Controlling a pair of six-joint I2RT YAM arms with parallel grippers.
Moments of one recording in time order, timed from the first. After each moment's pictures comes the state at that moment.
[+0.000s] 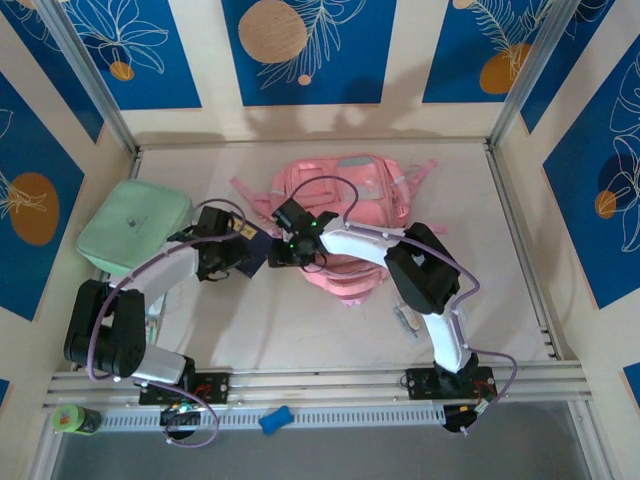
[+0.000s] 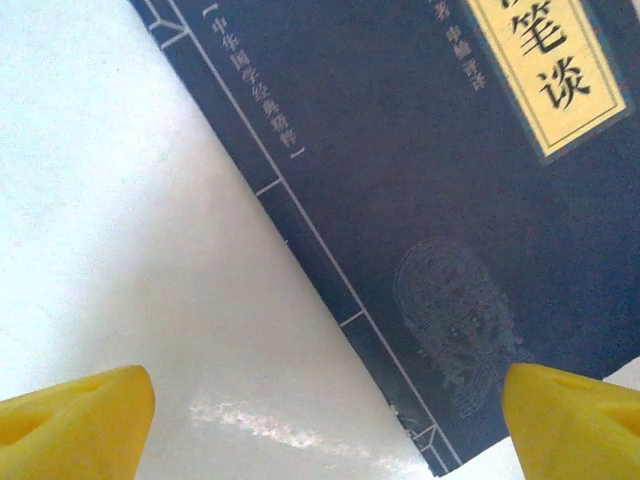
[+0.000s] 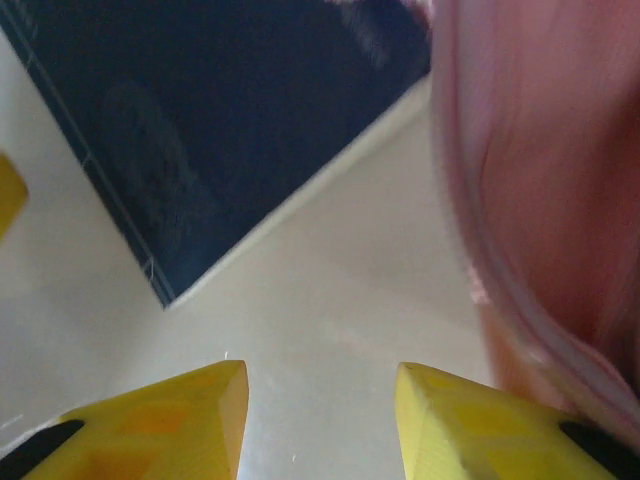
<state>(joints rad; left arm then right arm) -0.29 1.43 0.81 -0.53 -0.08 -0.69 0.83 2.09 1.54 -0.54 -0.20 0.66</state>
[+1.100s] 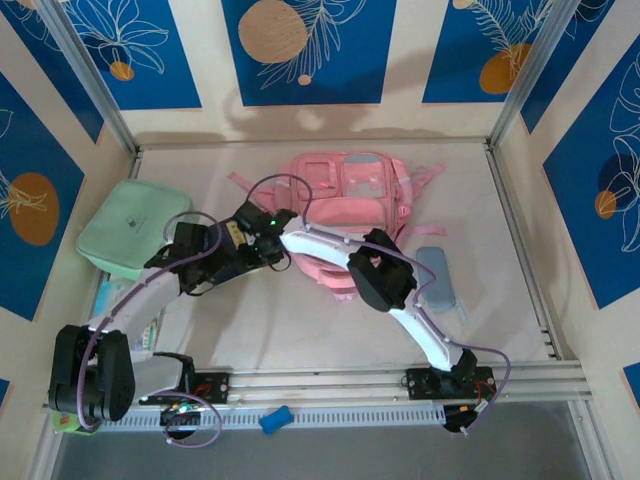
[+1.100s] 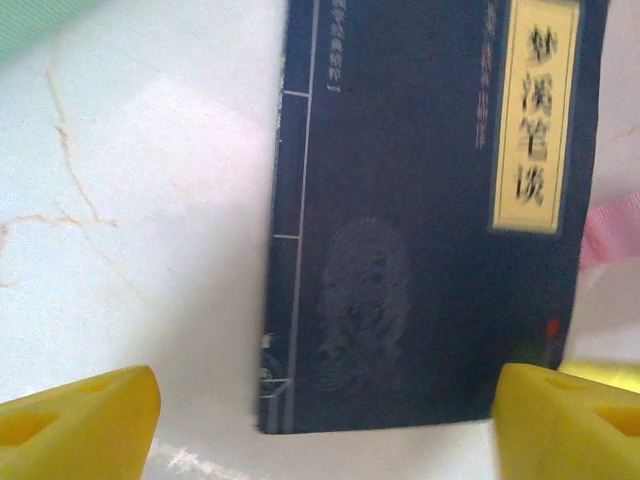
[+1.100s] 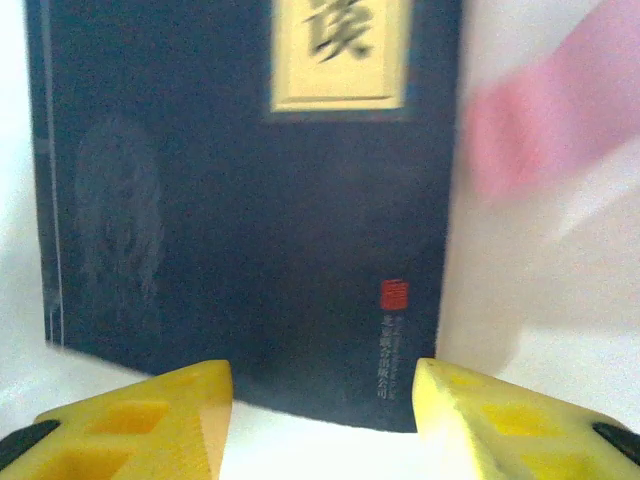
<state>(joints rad) -0.16 1.19 0.64 -0.47 -0.06 -0.74 0.96 2.39 2.01 -0.76 -0.14 0.52</state>
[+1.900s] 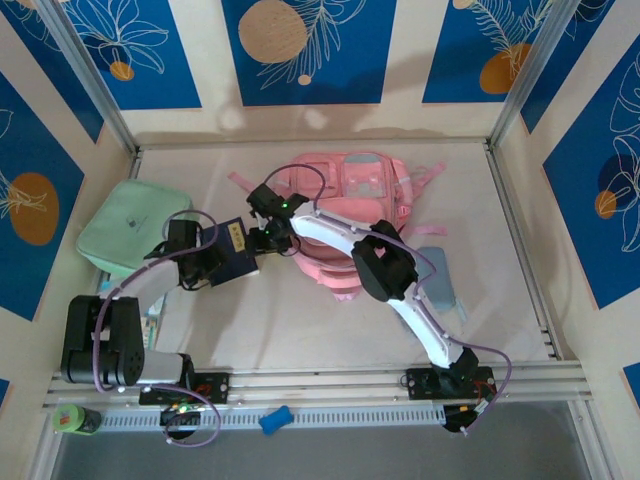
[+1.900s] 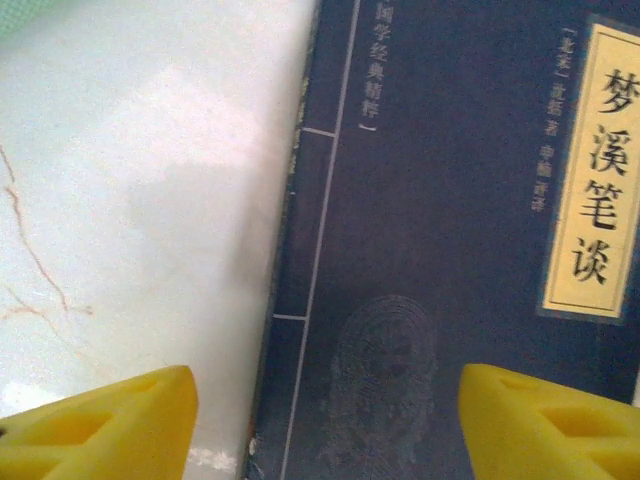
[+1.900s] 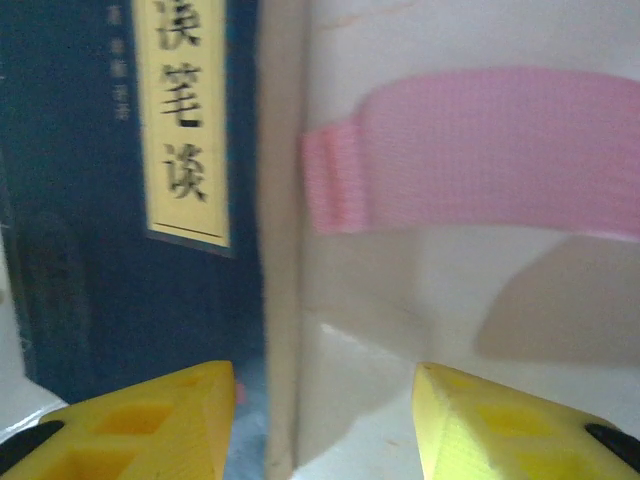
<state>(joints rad) -0.05 1.37 0.64 -0.33 0.05 -0.65 0.86 2.45 2.10 -0.80 -0.26 0.55</state>
